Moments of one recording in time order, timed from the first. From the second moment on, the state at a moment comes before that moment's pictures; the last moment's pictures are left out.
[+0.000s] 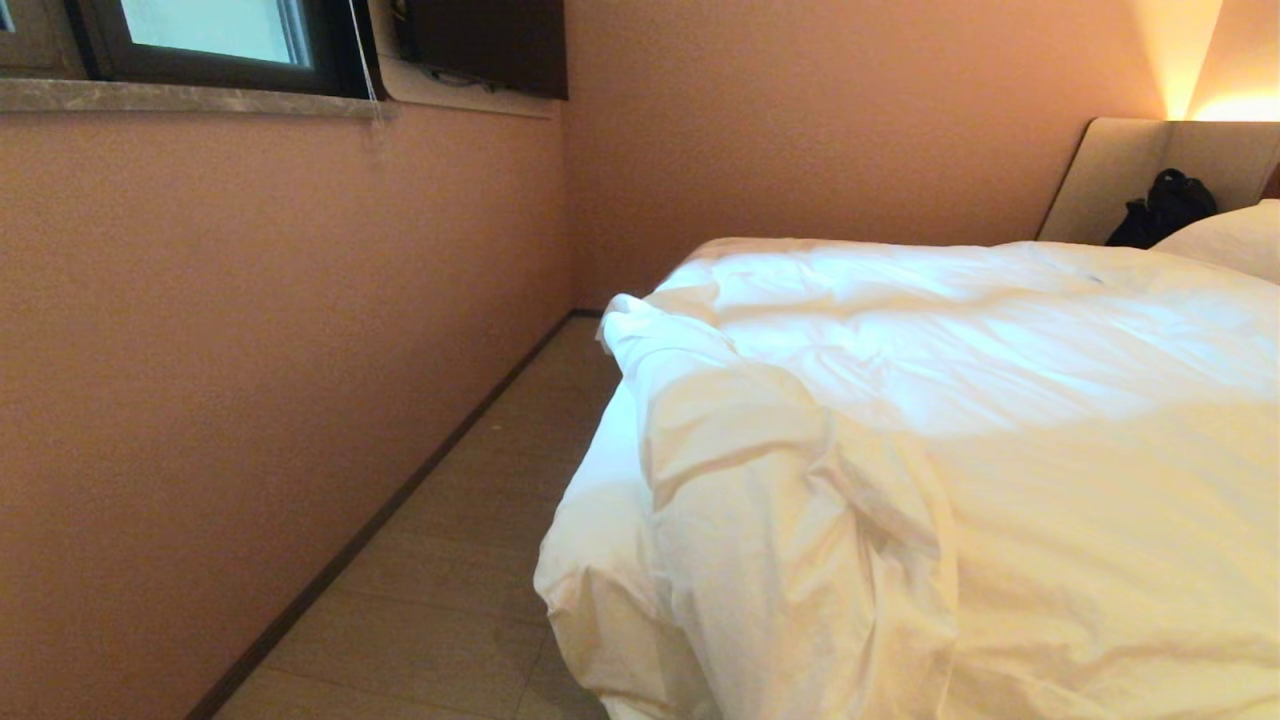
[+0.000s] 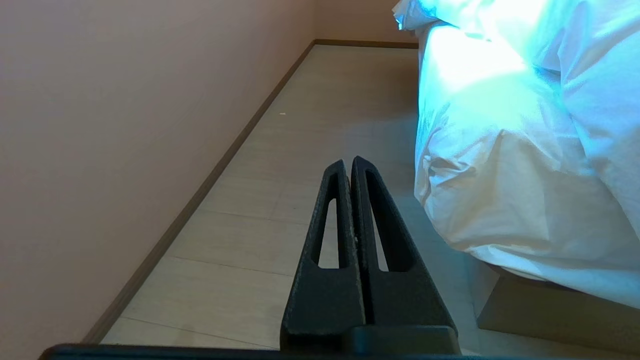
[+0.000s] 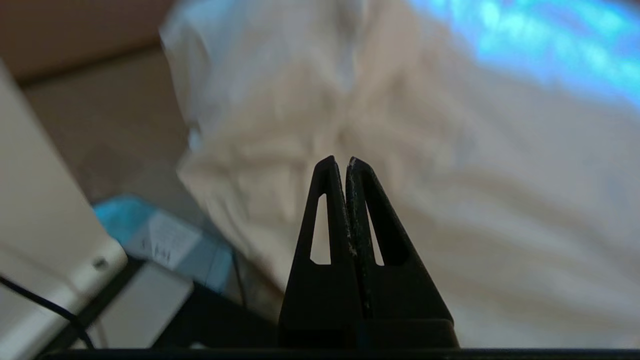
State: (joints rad) left arm 0.01 0.00 0.00 0.01 -0.01 0.00; right arm 0.01 0.01 -0.43 0.58 0.38 -0.28
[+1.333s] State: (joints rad) left arm 0.01 0.00 0.00 0.01 -0.01 0.00; right arm 0.01 0.00 -0.01 0.03 0.01 -0.06
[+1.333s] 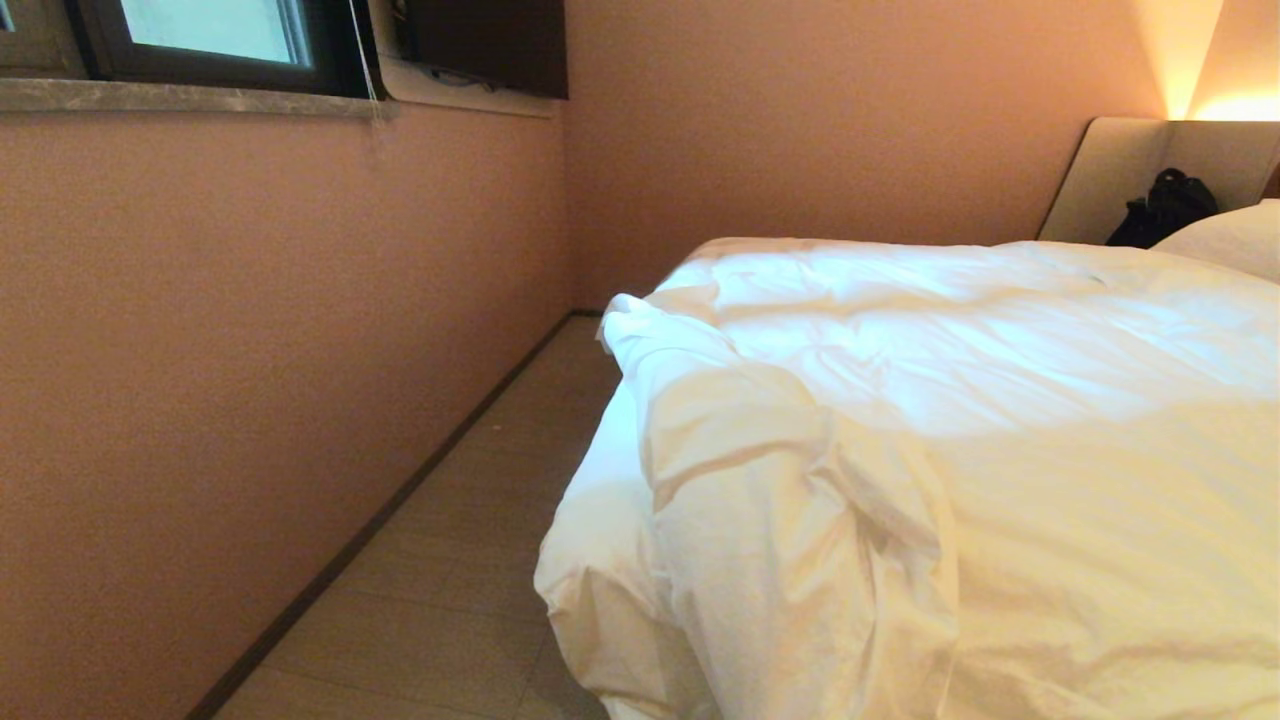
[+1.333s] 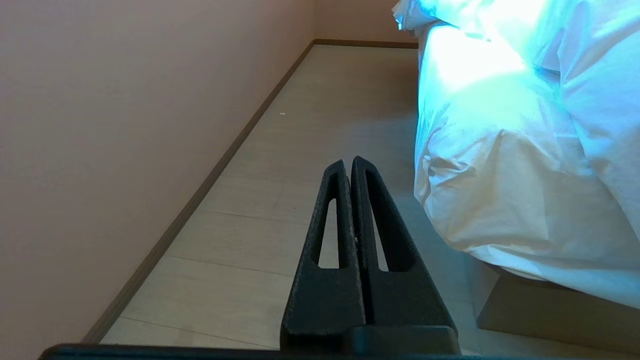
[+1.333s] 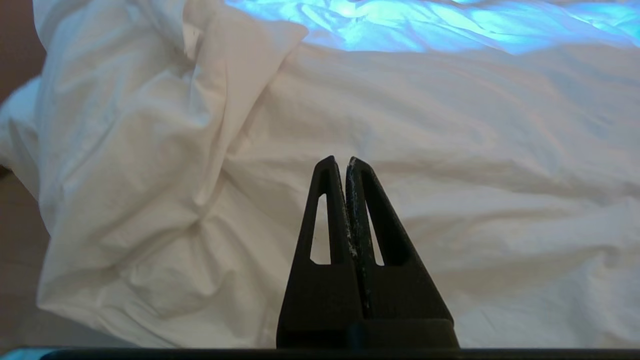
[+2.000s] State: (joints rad) left arm 0.01 0.00 0.00 0.01 -0.01 0.00; right arm 0.01 0.00 0.00 0.00 0.01 -0.01
